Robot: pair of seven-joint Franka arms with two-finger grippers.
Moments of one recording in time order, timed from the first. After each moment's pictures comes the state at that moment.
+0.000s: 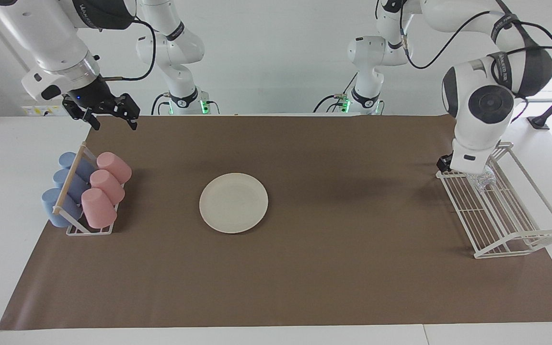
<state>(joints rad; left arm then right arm) -0.14 0.28 0.01 -1.55 0.48 1.51 -0.36 0.05 0.00 -0.09 -1.57 0.02 1.47 0.00</state>
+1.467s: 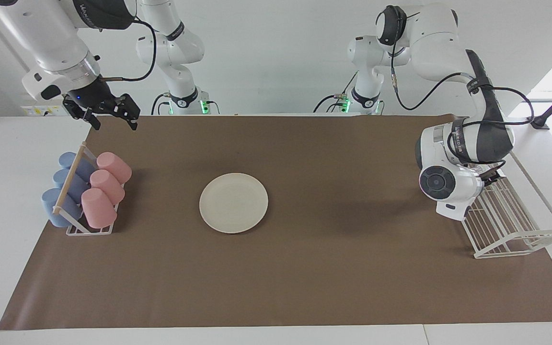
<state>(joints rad) -0.18 0.53 0.02 -1.42 0.81 1.44 -0.39 0.05 0.00 -0.09 -1.57 0.02 1.47 0.02</state>
